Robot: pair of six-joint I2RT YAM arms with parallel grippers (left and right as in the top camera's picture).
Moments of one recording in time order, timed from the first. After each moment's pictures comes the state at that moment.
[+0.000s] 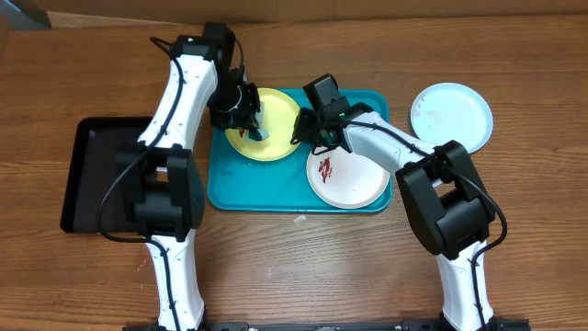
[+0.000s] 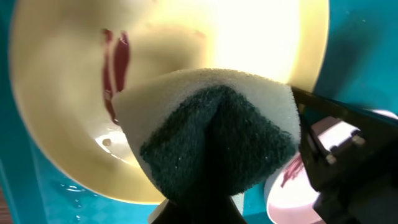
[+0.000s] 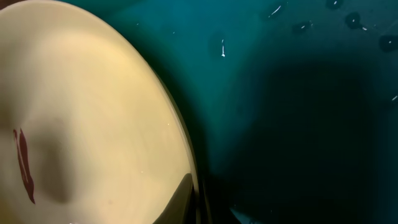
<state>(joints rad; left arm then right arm) -0.13 2.25 2.01 -1.30 0.32 -0.31 0.53 2.22 1.54 -0.37 -0.17 0.81</state>
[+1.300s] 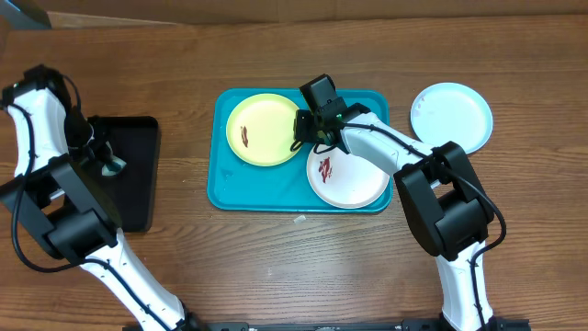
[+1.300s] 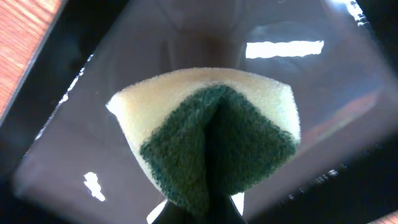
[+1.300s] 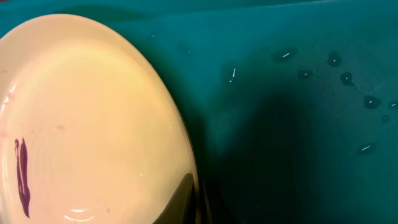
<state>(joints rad) 0.52 2.25 1.89 -1.23 0.00 -0.26 0.54 2.22 1.55 -0.36 -0.07 0.60</state>
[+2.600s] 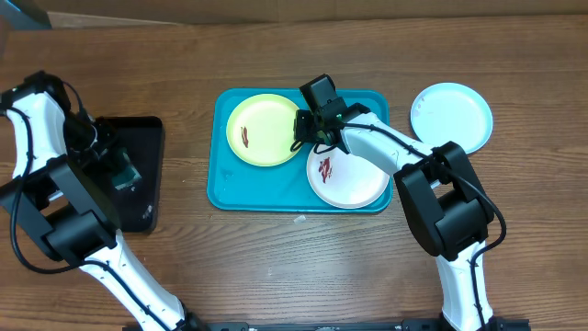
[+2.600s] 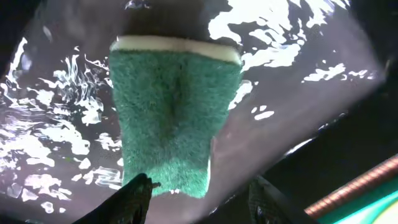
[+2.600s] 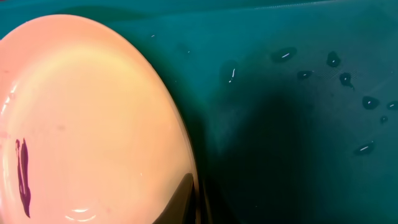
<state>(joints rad) 0.52 2.24 1.88 -1.29 0.14 -0.23 0.54 2.21 1.55 -0.36 -0.07 0.60</state>
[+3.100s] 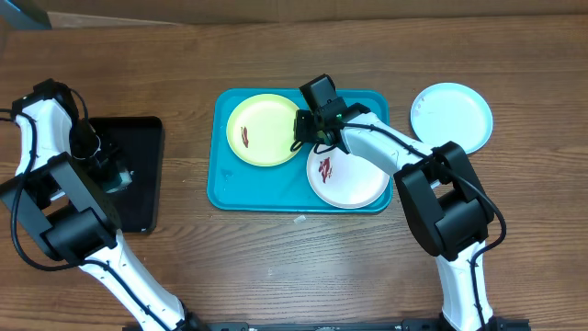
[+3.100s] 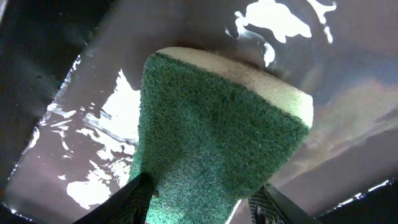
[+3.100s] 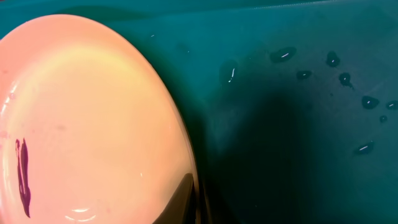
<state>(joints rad) 0.52 2.24 1.80 -1.20 -0.02 -0.24 0.54 2.21 1.55 -0.37 -0.07 0.60</state>
